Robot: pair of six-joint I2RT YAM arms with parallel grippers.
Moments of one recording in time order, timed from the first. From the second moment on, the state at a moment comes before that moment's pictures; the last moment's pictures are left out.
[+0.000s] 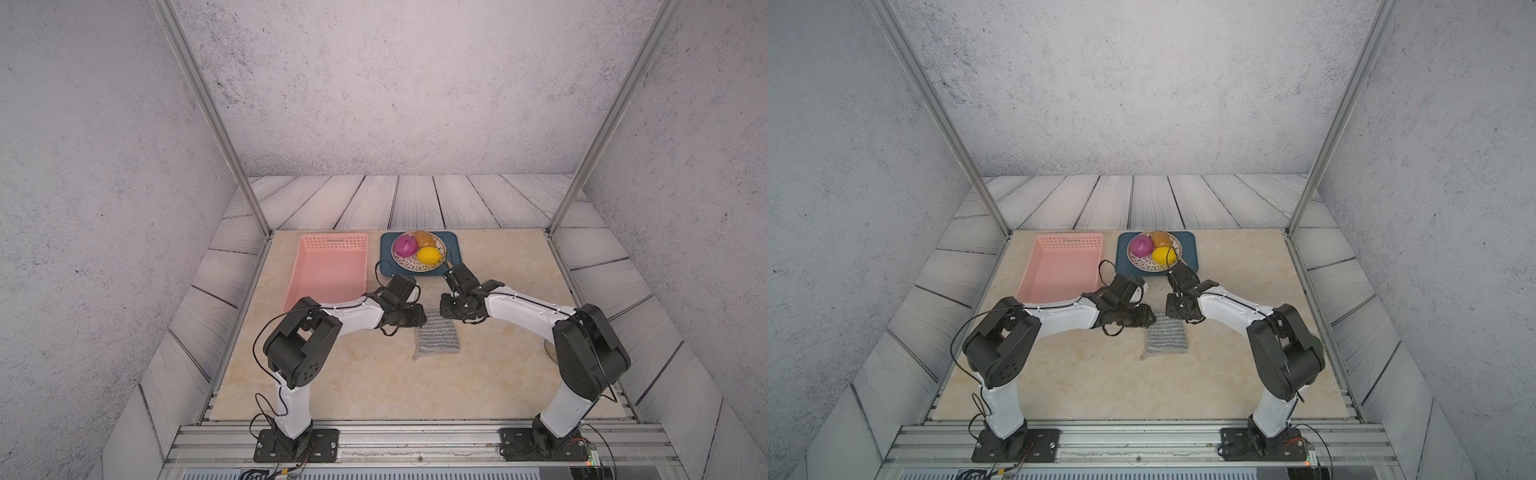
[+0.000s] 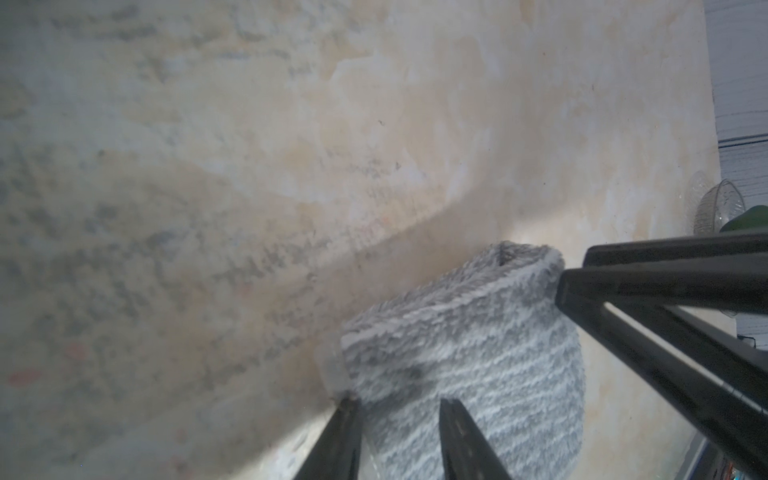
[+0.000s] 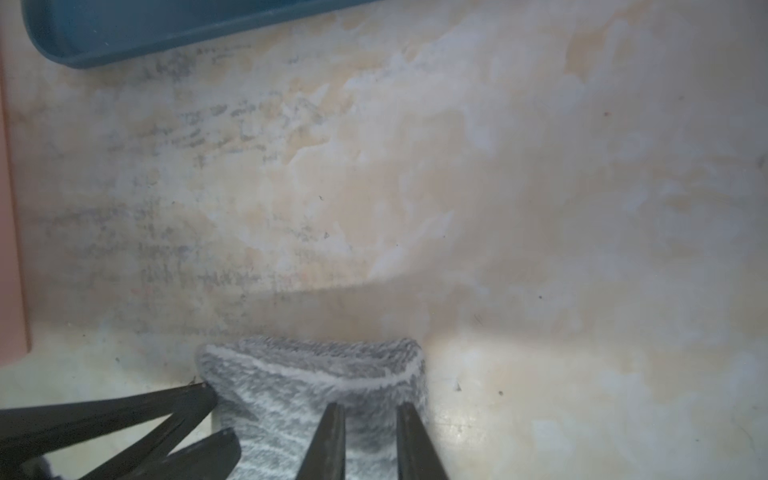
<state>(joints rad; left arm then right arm) -0.71 1.89 1.12 -0.15 0.27 -0.55 0.57 1.73 1.12 -0.52 0.05 0.59</state>
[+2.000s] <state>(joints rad) -0.78 1.82 0.96 -0.10 0.38 -0.58 0.49 1.65 0.96 -0.48 -0.10 0.57</state>
